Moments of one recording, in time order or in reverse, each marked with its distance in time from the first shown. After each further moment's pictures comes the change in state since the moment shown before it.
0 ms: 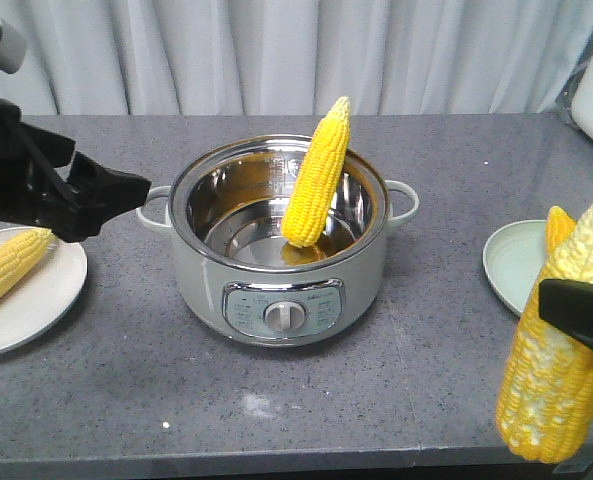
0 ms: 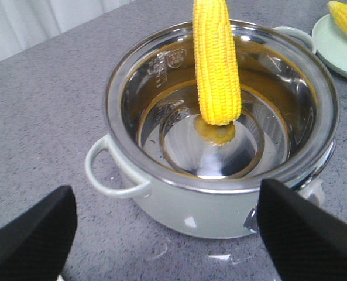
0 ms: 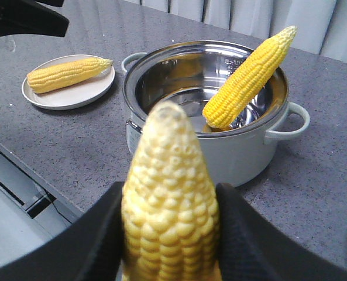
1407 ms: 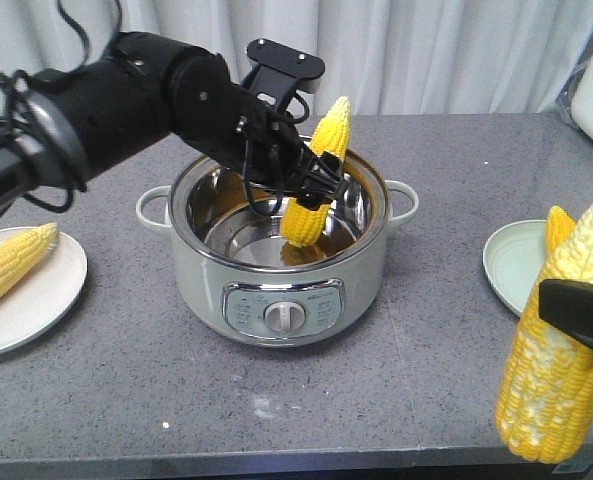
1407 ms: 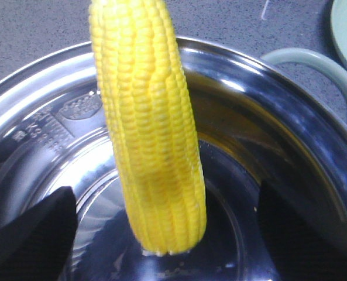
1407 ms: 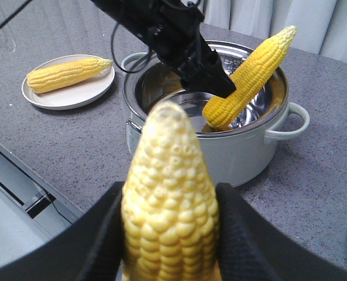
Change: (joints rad) left arm -0.304 0.763 -0.686 0.338 0.118 -0.447; right arm 0.000 0.000 0.000 0.000 0.000 0.000
